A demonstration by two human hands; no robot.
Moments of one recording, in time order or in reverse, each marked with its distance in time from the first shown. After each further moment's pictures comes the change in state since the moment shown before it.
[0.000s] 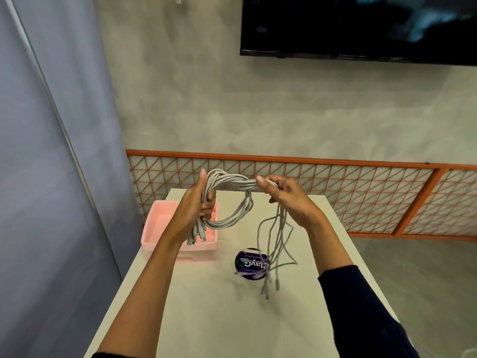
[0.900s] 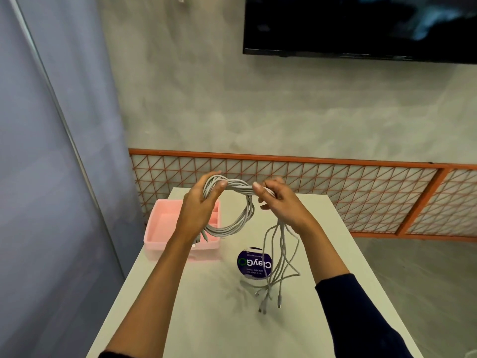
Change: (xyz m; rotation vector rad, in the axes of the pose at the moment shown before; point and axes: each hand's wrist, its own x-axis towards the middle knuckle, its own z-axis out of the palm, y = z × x) left_hand 0.005 -0.017 0.000 0.414 0.201 0.264; right_hand 0.005 0.019 0.018 -0.110 0.083 -0.028
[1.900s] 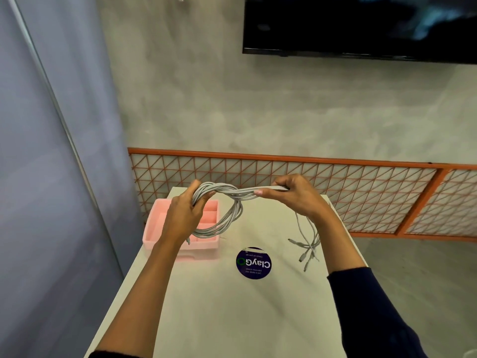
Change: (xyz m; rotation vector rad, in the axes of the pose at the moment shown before) left_hand -0.002 -0.024 -0.019 0.376 0.052 0.123; right_hand -0.005 -0.020 -0.037 -0.216 -0.023 0.050
